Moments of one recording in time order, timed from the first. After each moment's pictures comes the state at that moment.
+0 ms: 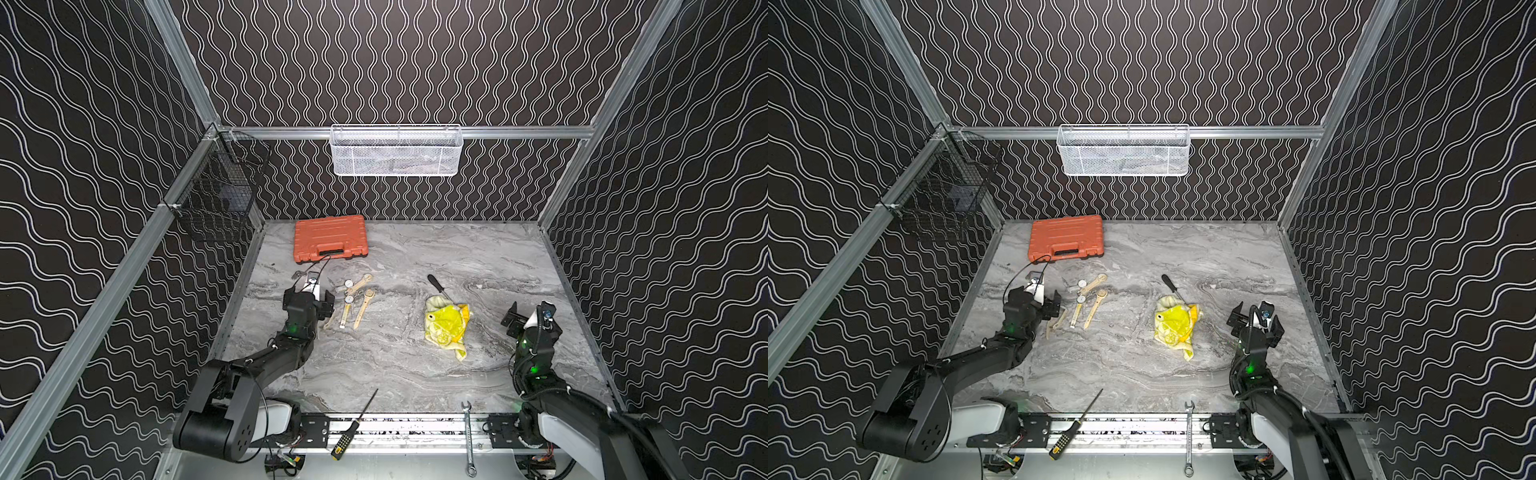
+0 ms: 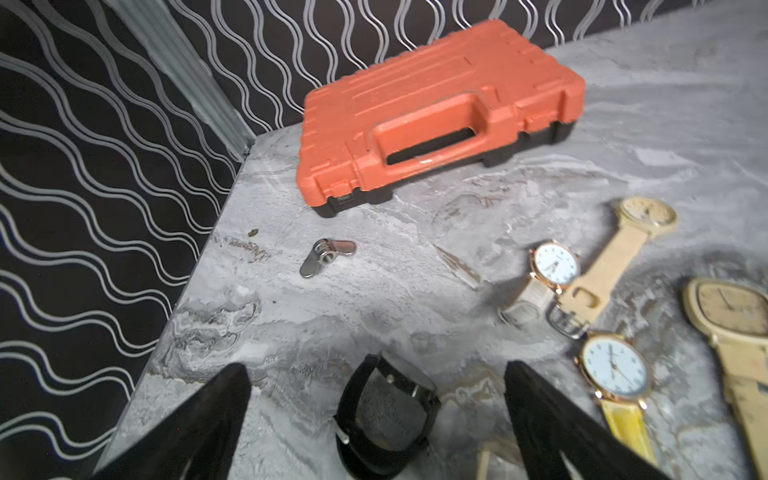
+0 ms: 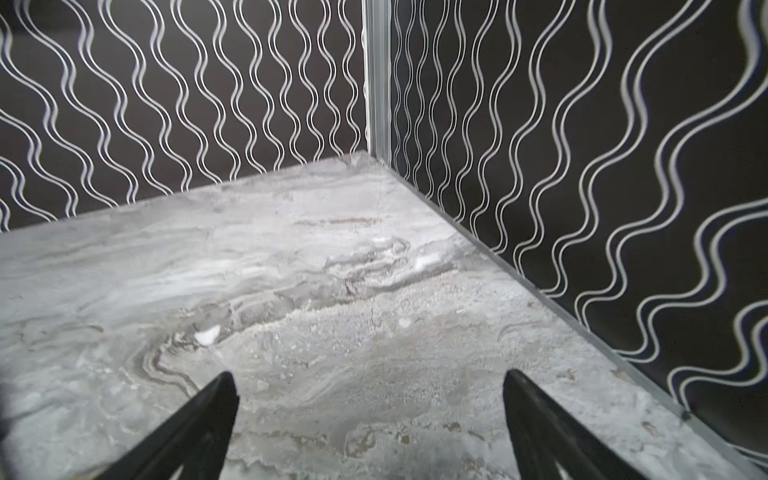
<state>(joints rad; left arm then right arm) -0.20 1.28 0.34 0.56 -0.33 0.16 0.14 1.00 0.01 0.77 0.58 0.16</state>
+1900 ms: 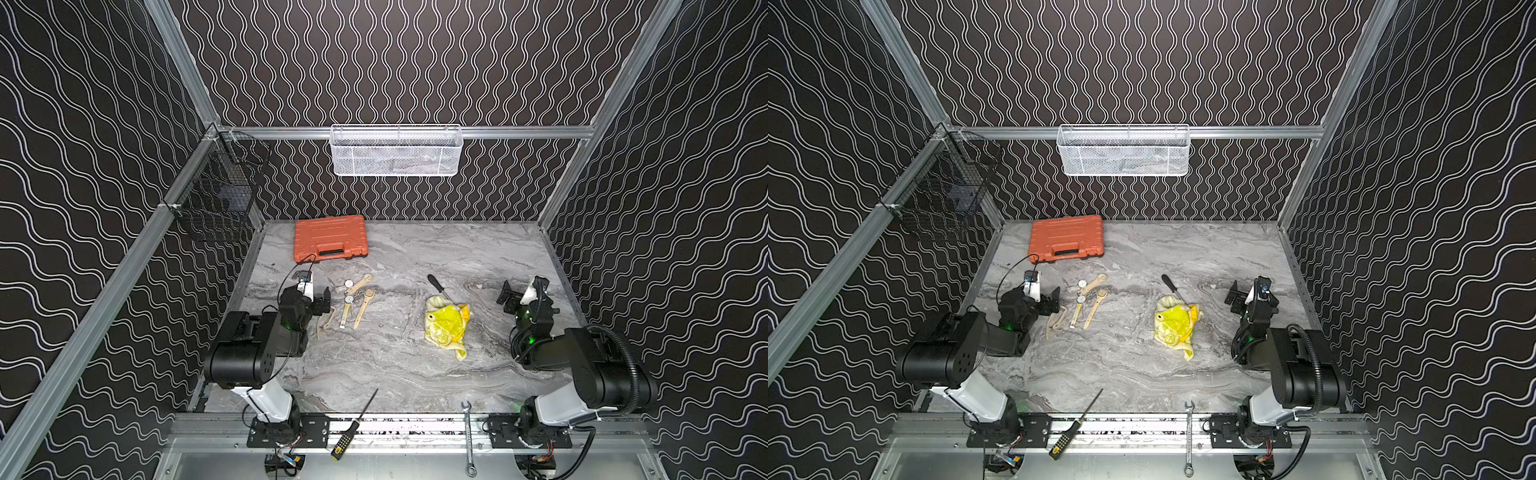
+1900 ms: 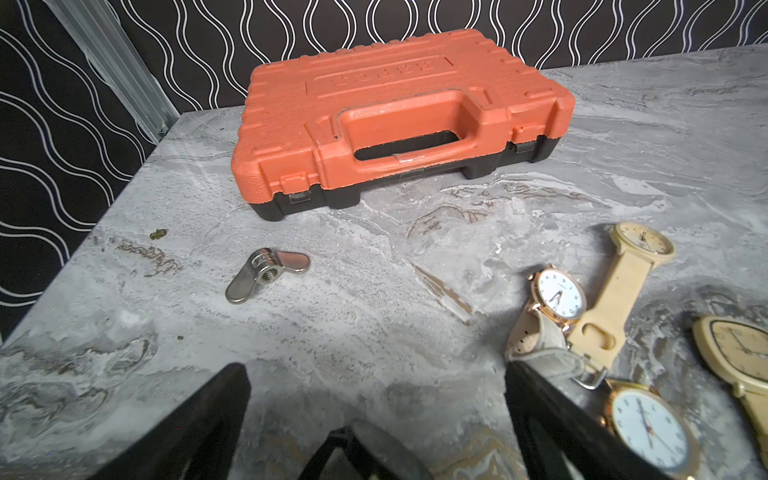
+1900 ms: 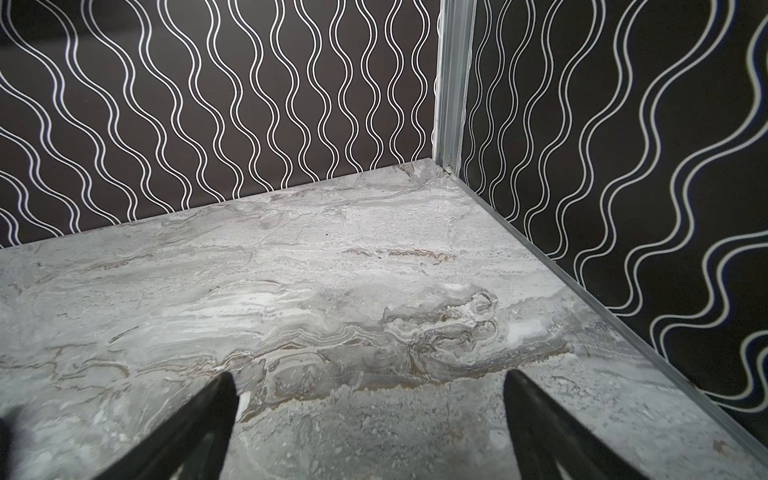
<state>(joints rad) -0.02 1.66 0.36 0.94 0.01 0.09 -0.03 1.54 0.25 1.12 0.22 0.11</state>
